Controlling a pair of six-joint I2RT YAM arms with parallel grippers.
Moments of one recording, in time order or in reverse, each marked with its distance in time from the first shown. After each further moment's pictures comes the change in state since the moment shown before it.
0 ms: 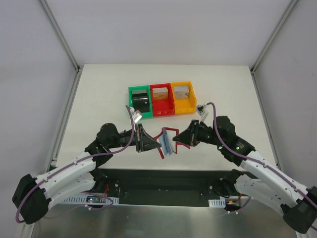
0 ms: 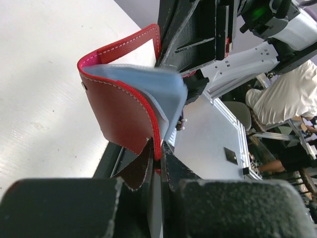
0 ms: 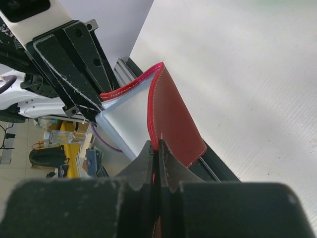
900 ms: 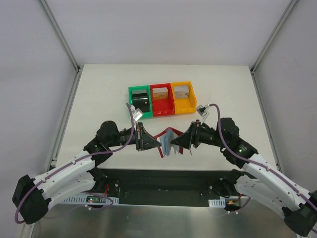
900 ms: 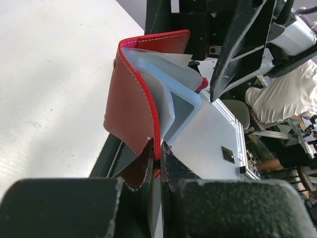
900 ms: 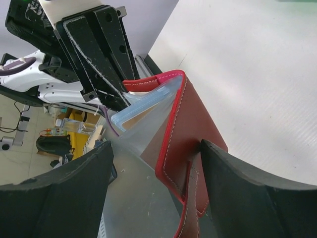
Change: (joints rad) left arm 0.000 -0.001 0.054 -0.082 0.003 0.011; right arm -0.001 -0.053 -0.016 0.048 -0.064 -0.006
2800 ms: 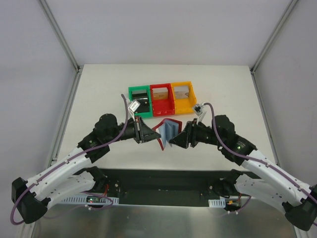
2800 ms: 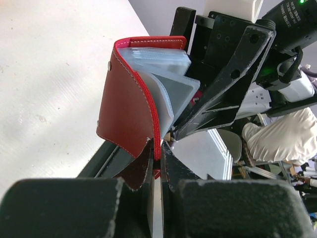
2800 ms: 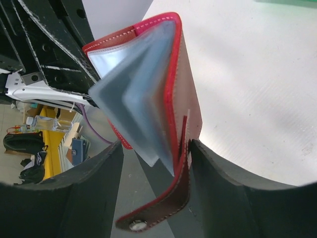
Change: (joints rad) left arm -0.015 -0.003 0.198 -0.295 -0.182 -0.104; right arm 0.062 0.071 0.087 -0.117 0.101 -0.108
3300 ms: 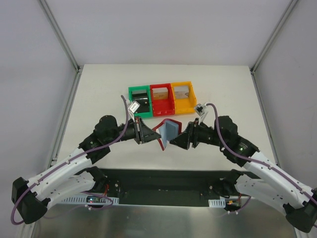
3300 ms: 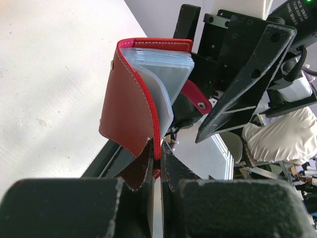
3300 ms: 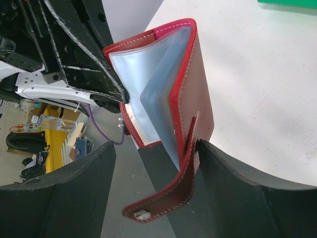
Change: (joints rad) left arm -0.004 -0.006 -0.034 0.053 0.002 0.001; right arm 0.000 -0.034 0.000 0.004 -0.012 0.002
